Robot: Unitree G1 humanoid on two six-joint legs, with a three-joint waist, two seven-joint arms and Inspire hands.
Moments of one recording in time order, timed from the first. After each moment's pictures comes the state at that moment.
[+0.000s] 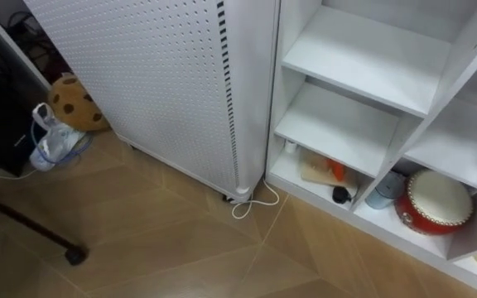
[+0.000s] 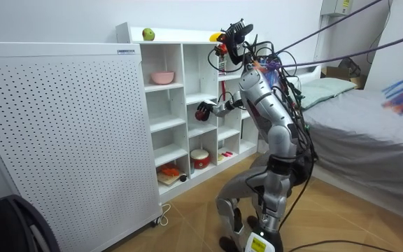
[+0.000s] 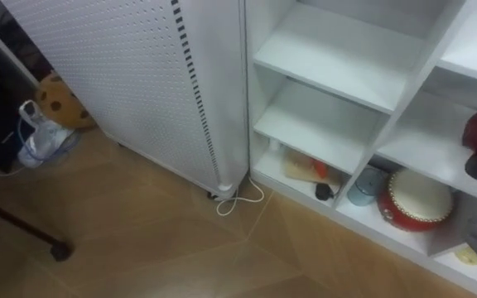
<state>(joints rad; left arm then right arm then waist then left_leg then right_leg) 0.24 0.50 -0.26 0.76 0.07 0.11 0.32 -0.90 -0.78 0.45 1.13 0.10 0.04 -0.81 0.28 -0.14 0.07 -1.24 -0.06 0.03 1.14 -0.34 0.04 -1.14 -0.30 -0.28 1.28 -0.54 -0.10</state>
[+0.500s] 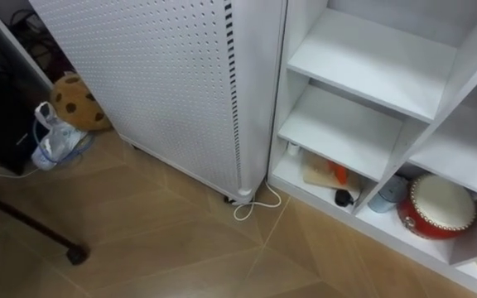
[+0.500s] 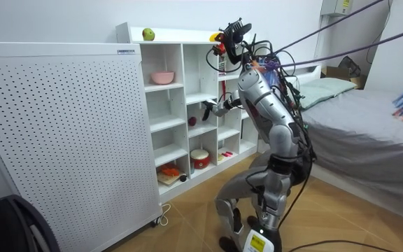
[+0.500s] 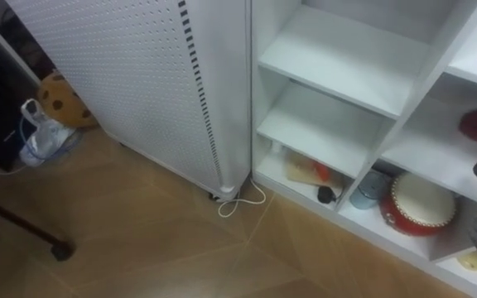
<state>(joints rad) 0.28 0.51 -0.28 0.69 0.07 0.12 0.34 -0.90 -0.78 0.45 1.16 0.25 0.04 -0.84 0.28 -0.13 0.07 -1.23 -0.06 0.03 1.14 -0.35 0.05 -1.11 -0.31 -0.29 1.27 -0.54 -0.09</state>
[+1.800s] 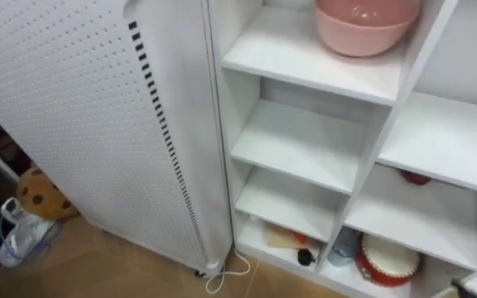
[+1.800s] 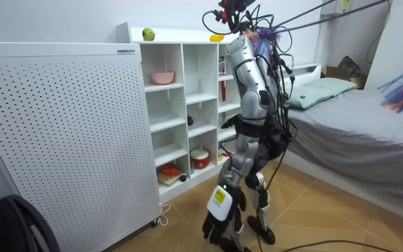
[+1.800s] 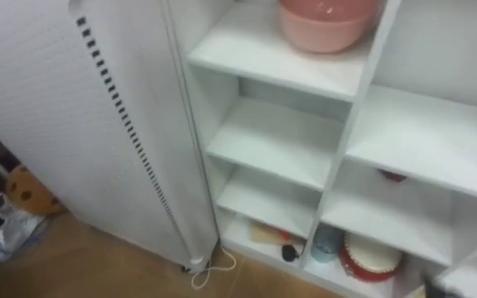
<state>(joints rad) 0.25 0.40 -0.27 0.90 0.08 0.00 0.29 -0.02 -0.52 0.40 0.83 -0.29 -0.03 -0.53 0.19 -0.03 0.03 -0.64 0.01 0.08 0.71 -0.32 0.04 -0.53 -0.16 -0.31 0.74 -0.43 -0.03</state>
